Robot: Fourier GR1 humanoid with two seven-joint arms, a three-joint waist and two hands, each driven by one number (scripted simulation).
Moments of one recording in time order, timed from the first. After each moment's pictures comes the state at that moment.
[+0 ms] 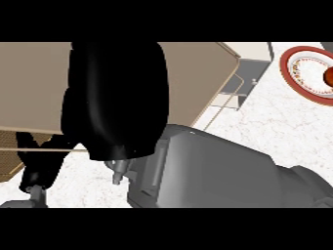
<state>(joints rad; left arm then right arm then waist) -0.01 0.25 -0.02 -1.42 0.21 0.05 0.26 -1.22 -0.01 0.58 -1.52 0.74 -0.12 1.24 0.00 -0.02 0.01</state>
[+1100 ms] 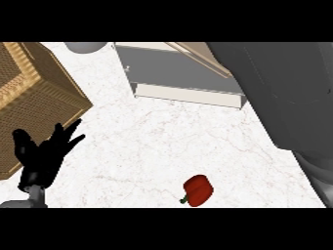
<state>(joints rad) 0.00 0.24 -0.01 -1.44 0.21 0.03 0.26 -1.49 -0.16 0.11 -1.17 0.71 0.07 1.06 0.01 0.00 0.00</state>
